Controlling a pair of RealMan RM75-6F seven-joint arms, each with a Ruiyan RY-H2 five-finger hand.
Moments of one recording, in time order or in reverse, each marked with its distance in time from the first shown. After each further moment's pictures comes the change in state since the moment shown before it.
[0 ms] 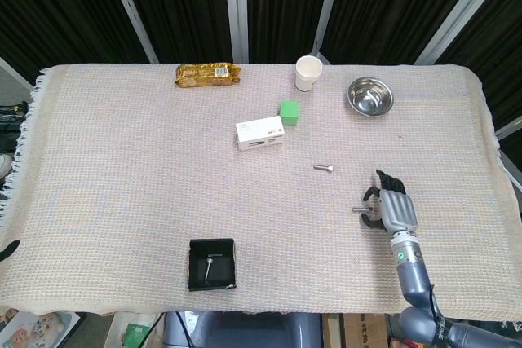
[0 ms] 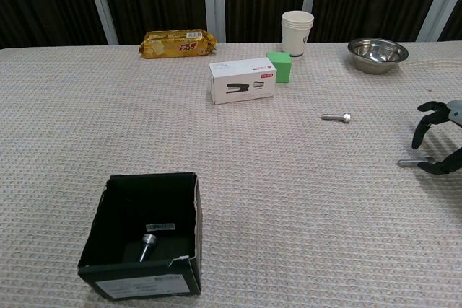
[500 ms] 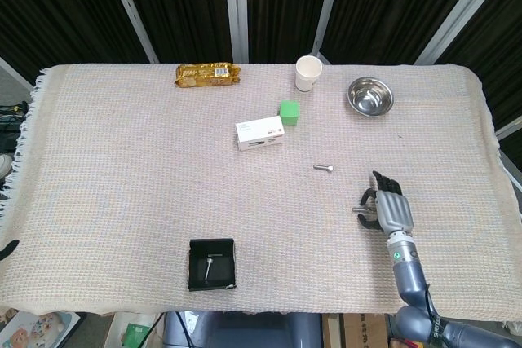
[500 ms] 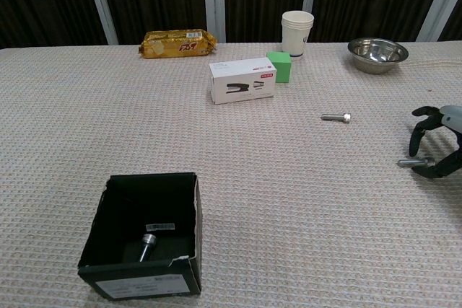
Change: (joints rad) left arm 0.000 -0.002 -0.003 -0.001 -0.007 0.001 0.003; right arm 0.011 -0.025 -0.004 0.022 0.010 -0.008 -0.001
